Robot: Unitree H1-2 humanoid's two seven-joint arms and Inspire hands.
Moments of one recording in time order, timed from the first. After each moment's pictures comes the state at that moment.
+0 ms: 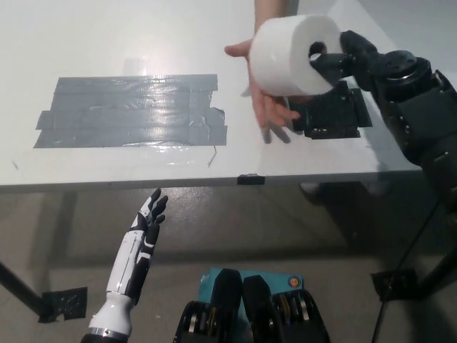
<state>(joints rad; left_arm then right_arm) -0.06 0.05 -0.05 0.01 0.17 -0.21 -0.03 -1.22 -0.26 0.40 1.10 0.13 0.33 0.05</state>
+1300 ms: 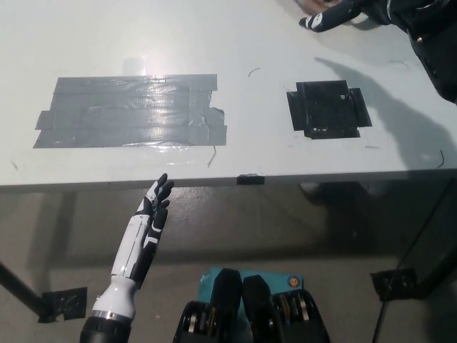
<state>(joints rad) -0.11 0.06 -0.06 0.00 0.20 -0.17 -0.03 -1.37 -0.34 0.45 0.98 -0.12 0.34 0.47</state>
